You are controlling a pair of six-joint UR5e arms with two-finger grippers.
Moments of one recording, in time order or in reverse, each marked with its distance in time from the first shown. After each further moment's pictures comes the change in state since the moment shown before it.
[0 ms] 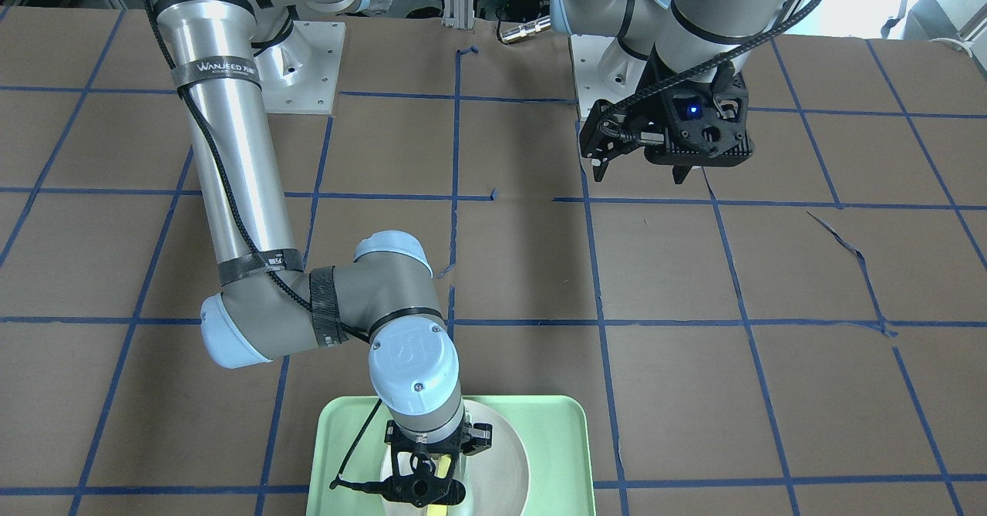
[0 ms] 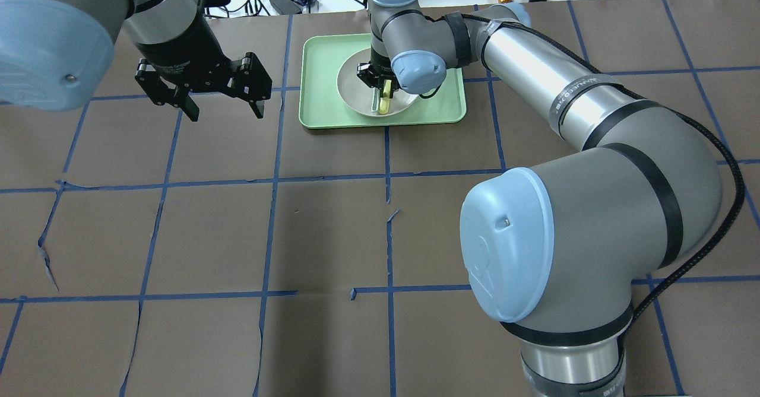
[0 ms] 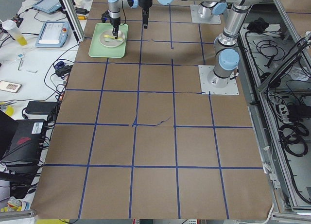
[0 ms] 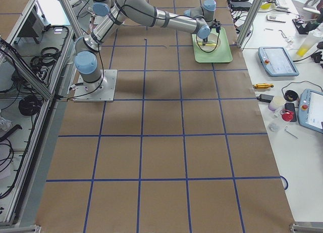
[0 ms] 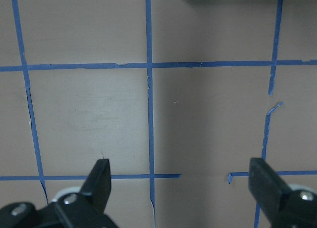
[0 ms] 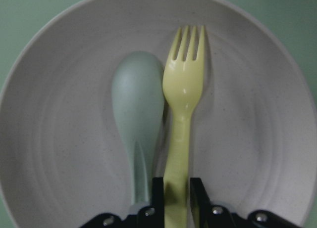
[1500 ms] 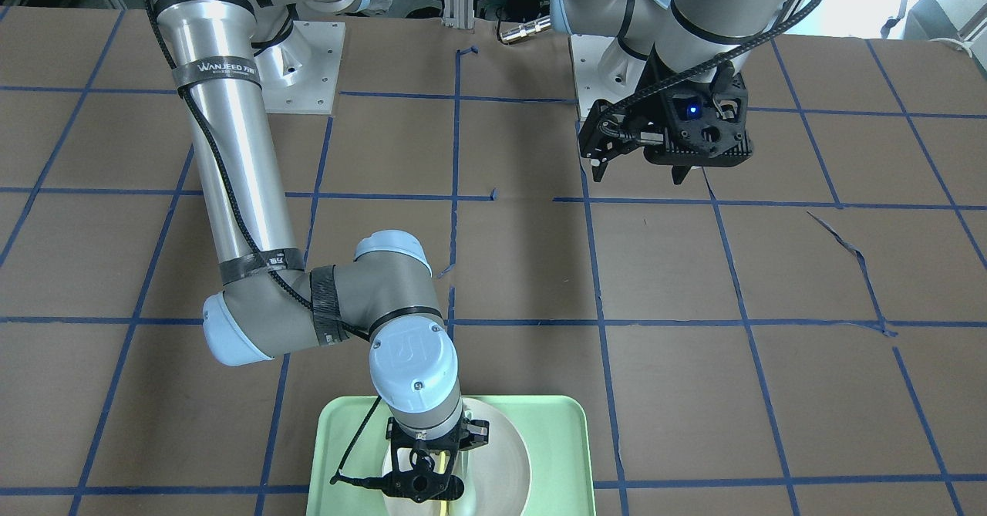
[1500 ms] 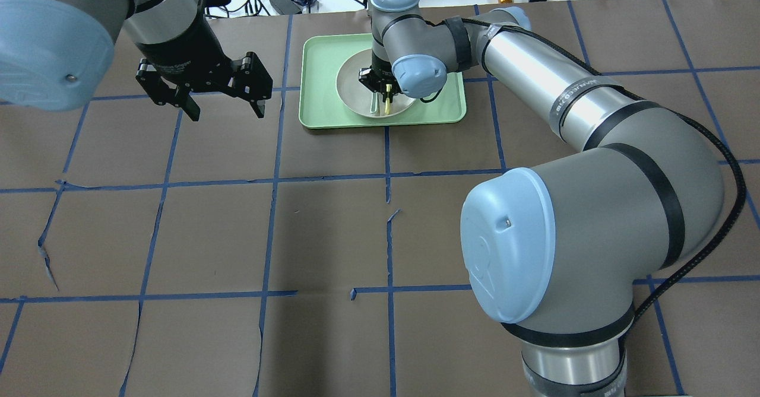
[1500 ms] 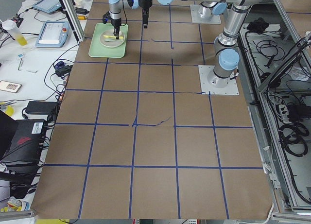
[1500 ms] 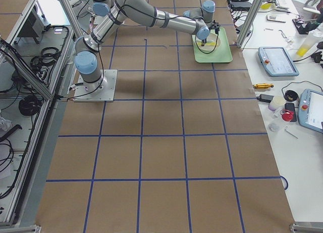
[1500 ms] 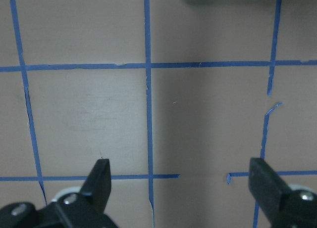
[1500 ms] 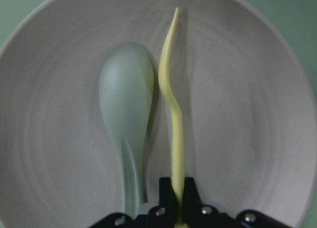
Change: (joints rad) left arm 0.000 0.000 0.000 0.001 -0.003 0.000; right arm 0.000 -0.011 0.023 -0.005 -0.002 -0.002
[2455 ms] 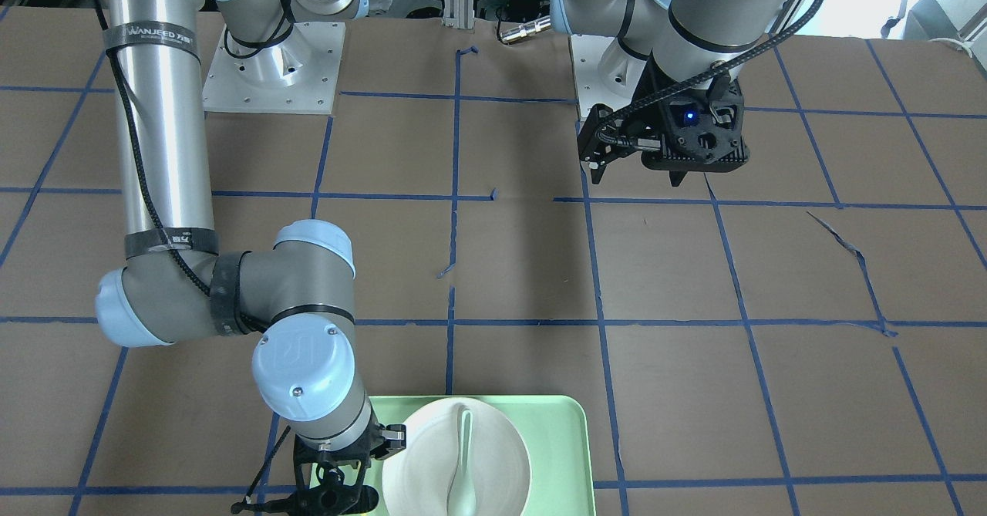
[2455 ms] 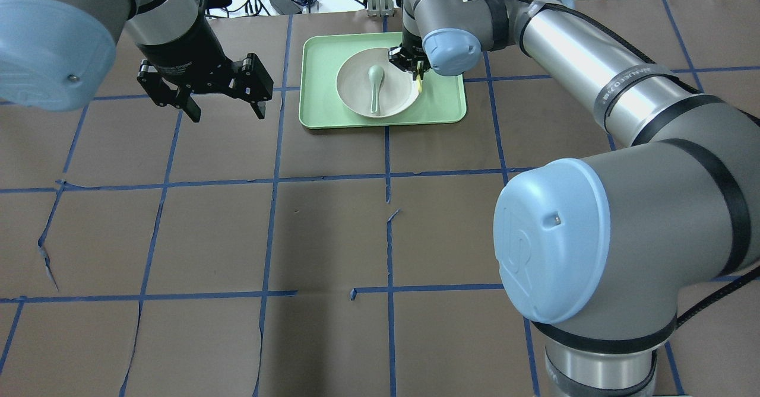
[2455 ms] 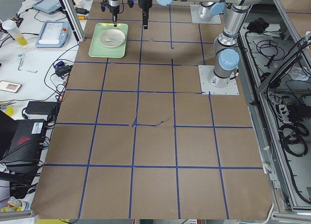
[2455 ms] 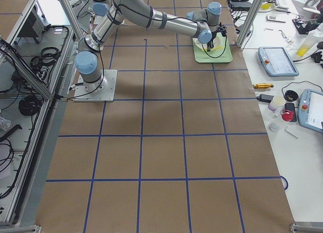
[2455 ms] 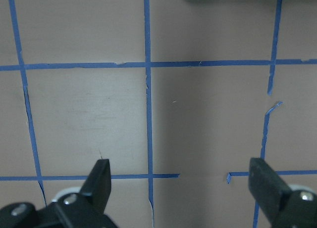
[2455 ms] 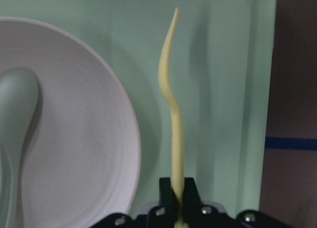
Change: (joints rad) left arm 0.000 -0.005 -0.011 0.001 0.000 -0.002; right arm -0.124 -0.079 0.068 0.018 -0.044 -0.274
